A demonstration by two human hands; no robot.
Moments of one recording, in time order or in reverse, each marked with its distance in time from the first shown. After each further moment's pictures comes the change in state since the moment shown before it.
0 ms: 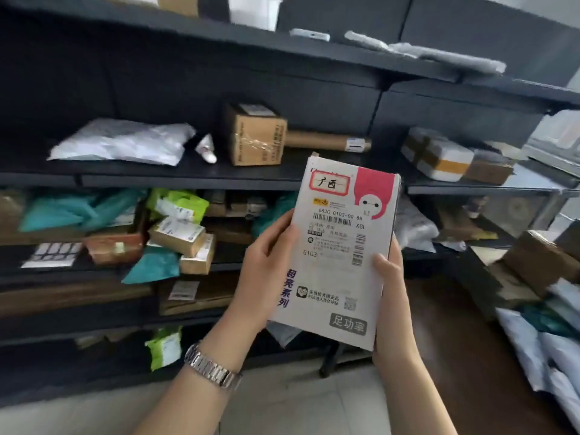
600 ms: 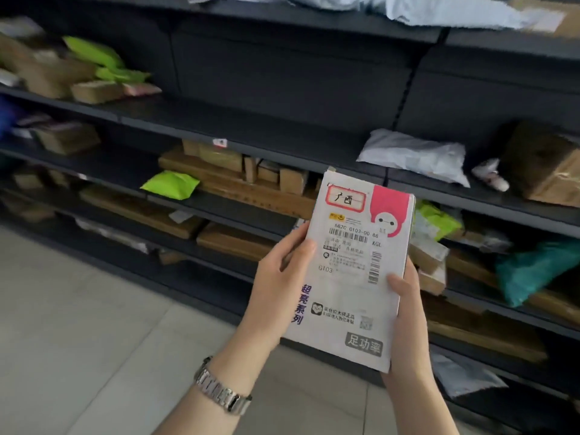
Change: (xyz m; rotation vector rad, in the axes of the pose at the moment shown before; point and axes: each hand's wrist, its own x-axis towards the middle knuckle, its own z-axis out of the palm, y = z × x) left_hand -0.188 0.102 -0.448 0.087 0.482 0.042; right_hand -0.162 0.163 0.427 0.127 -0.289 0.360
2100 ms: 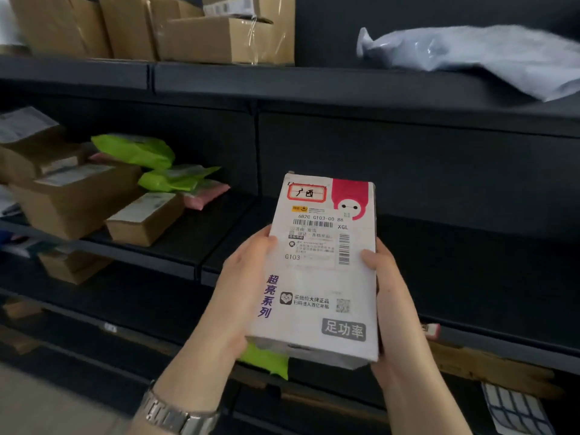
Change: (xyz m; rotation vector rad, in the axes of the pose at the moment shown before) left_hand 0.490 0.144 -0.495 0.111 -0.050 -0.115; right_hand 0.384 0.161 0.565 -0.079 -0.090 0.149
